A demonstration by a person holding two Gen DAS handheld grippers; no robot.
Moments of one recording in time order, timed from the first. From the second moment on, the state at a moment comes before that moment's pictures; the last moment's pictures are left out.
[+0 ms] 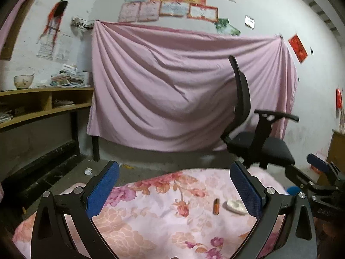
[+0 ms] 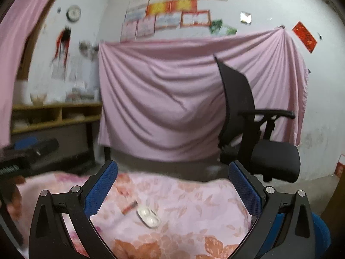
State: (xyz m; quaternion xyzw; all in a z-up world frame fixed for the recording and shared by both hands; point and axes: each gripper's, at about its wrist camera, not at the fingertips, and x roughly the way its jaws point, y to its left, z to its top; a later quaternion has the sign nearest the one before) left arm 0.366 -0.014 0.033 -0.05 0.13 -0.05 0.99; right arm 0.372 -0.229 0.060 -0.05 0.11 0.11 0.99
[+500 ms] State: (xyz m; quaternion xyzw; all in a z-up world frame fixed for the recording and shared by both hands) left arm 0.436 -0.040 -0.009 -0.02 0.29 -0.12 0.95; right arm 0.440 -0.205 0.001 -0.07 0.35 0.18 0.92
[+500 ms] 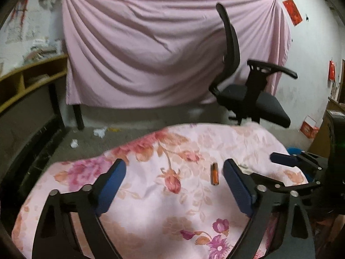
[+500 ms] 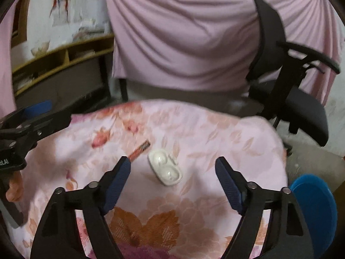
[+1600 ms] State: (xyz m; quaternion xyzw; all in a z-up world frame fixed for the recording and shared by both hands) left arm 0.501 -0.125 -0.059 0.03 0.44 -0.17 0.88; right arm 0.447 -0.248 -0.012 -0.02 0.42 0.16 0.89
